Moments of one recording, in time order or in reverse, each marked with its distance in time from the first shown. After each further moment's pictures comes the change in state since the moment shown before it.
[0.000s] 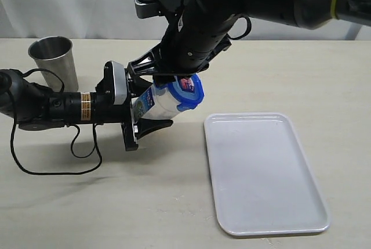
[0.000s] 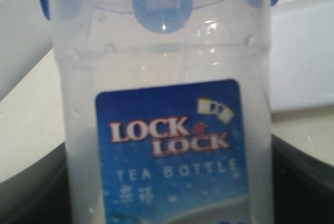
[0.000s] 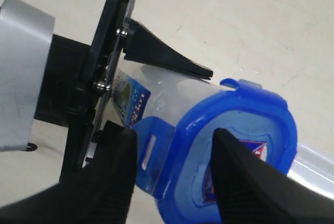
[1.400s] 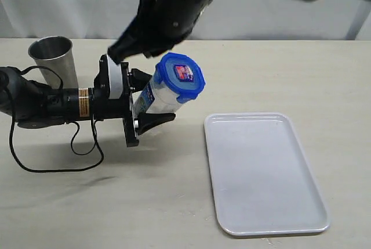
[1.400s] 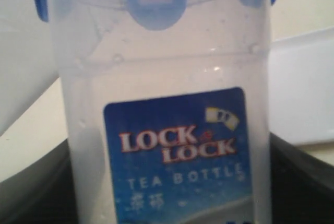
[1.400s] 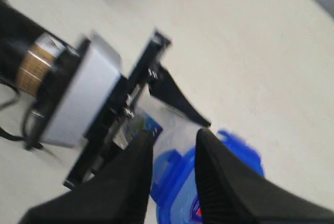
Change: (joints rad) left arm 0.005 -0.011 0.000 -0.005 -0.079 -0.015; right arm 0.105 -0.059 -0.172 -0.173 0.116 -0.115
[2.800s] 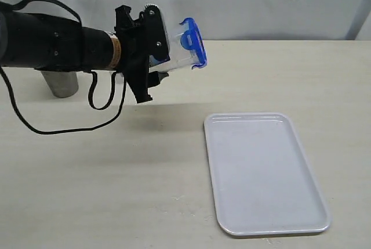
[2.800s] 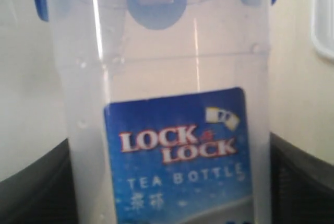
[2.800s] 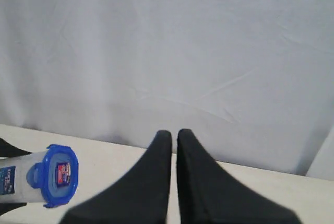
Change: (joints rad) left arm -0.287 -0.385 -0.095 0.120 1.121 -0.219; right arm -0.002 -1.055 0.848 -0.969 -0.223 0.993
